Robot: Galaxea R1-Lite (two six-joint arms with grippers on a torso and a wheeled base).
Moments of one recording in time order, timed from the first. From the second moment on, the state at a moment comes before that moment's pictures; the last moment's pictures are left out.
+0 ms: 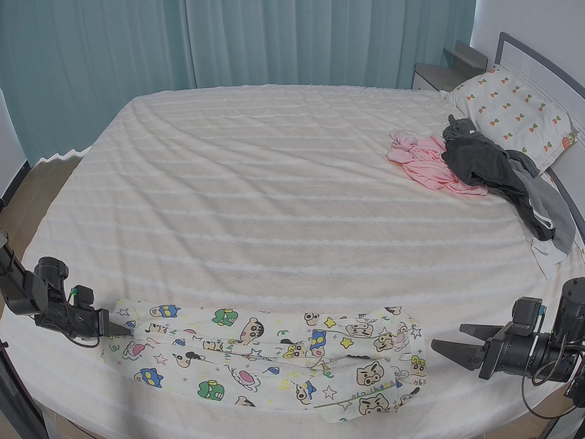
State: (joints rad) left arm 0.39 2.02 -0.68 -0.17 -0.65 0.16; right arm 0.44 1.40 -0.04 -0.98 0.21 0.38
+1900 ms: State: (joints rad) left arm 0.07 1.57 -0.89 0.24 -0.73 -0.23; right arm 0.44 1.40 -0.04 -0.98 0.21 0.38
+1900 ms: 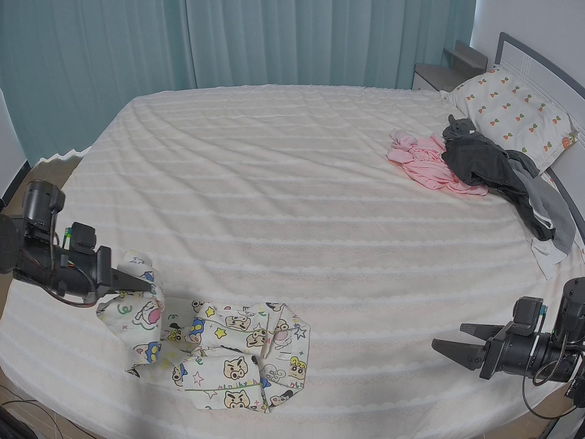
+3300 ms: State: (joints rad) left arm -0.51 1.89 -0.75 -0.39 -0.28 -0.63; right arm 0.44 1.40 -0.04 -0.98 0.21 0.38
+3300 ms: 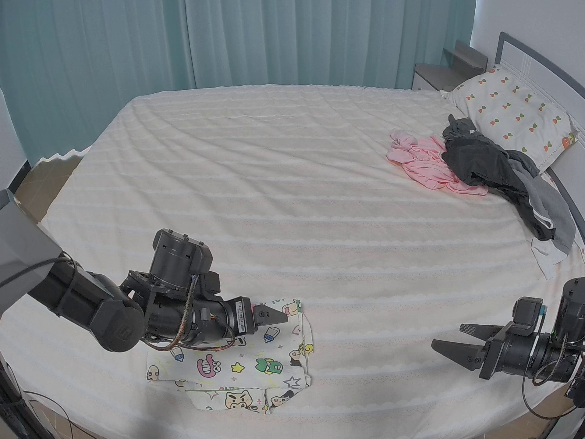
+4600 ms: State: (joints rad) left arm -0.17 1.35 -0.17 -0.58 -0.59 -0.86; right arm 0.68 1.95 -0.46 -0.98 0.24 0.45
